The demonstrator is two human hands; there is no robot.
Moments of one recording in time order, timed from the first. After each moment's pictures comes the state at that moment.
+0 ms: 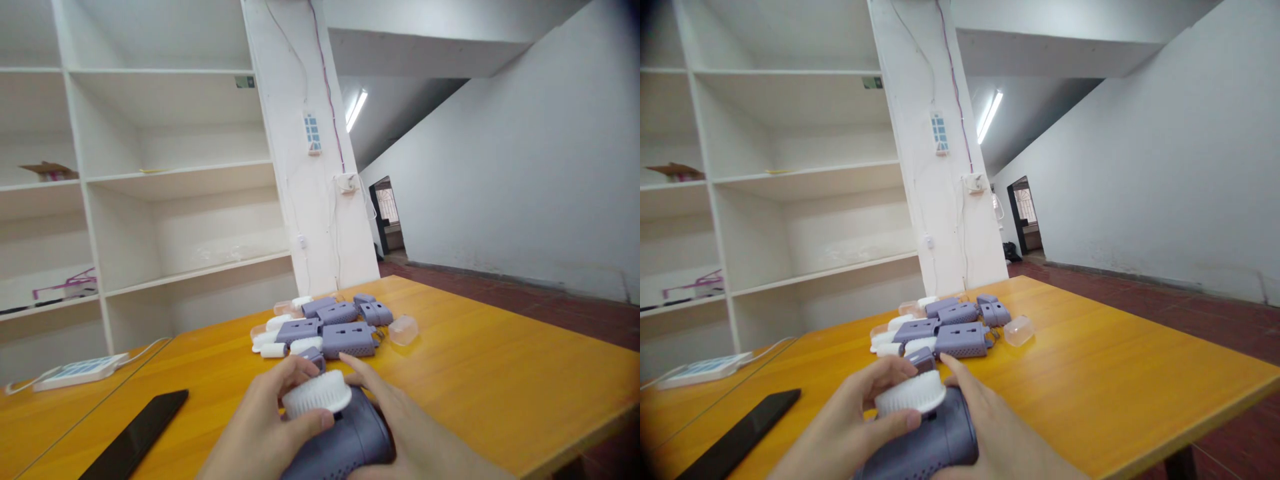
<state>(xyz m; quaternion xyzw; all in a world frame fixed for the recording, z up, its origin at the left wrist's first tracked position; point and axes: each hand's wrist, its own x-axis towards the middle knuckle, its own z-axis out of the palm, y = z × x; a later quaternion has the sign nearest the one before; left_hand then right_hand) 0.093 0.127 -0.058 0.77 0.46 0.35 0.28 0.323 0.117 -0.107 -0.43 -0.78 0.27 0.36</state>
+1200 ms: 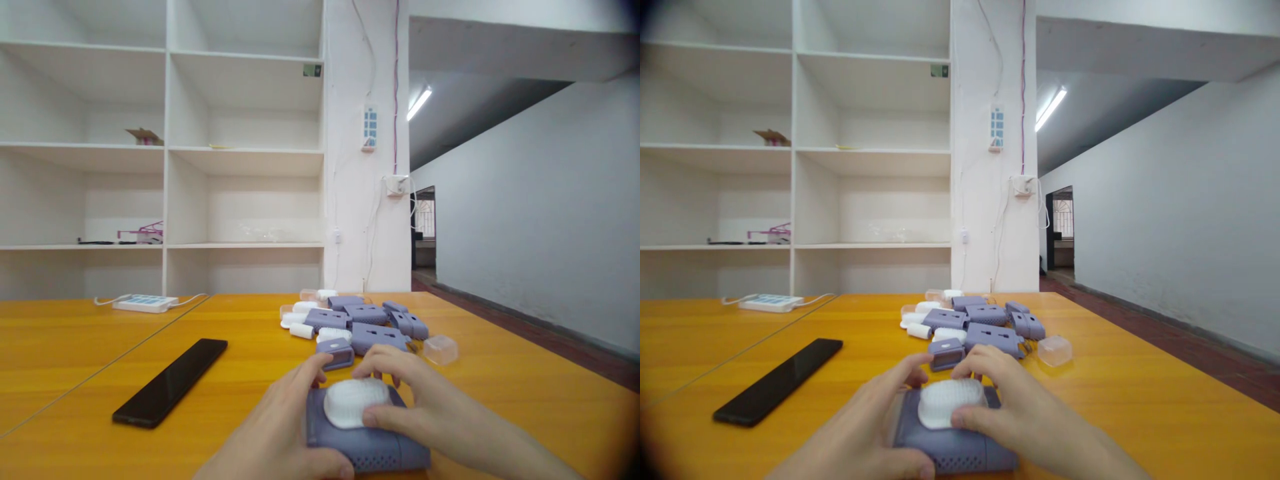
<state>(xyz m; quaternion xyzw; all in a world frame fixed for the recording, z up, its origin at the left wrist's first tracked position) 0.037 0.095 -0.087 0.76 0.51 0.32 0.23 0.292 0.131 -0.058 -0.34 -0.87 0.21 0.30</state>
